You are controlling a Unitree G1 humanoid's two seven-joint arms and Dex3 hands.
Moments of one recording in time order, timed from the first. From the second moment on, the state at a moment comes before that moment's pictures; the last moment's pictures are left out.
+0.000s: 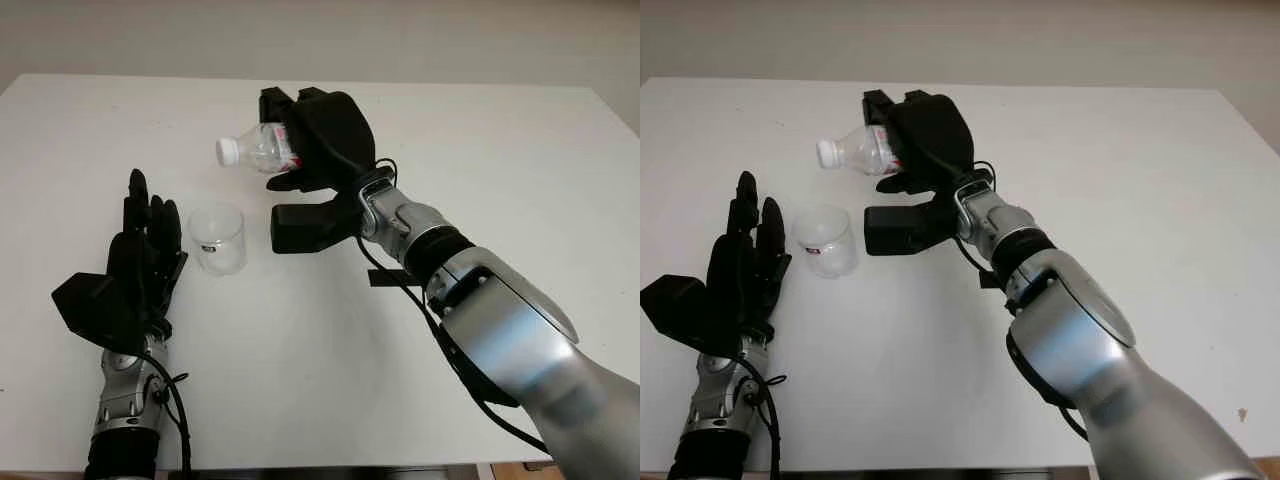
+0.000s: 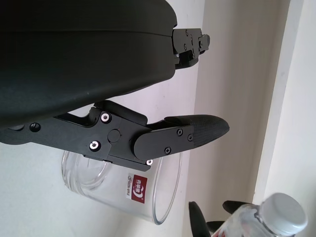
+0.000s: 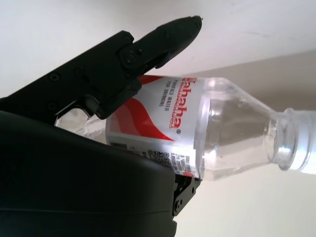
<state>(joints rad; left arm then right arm) -0.26 0.14 0.25 0.36 -0.20 -0.25 -0.07 -1.23 -0.10 0.50 1.32 -0.65 -0.31 -0.60</state>
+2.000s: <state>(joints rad) -0.22 0.14 0.25 0.30 -0.23 -0.19 -0.14 -0.47 -0.16 -0.12 0.21 0.16 0.21 0.18</state>
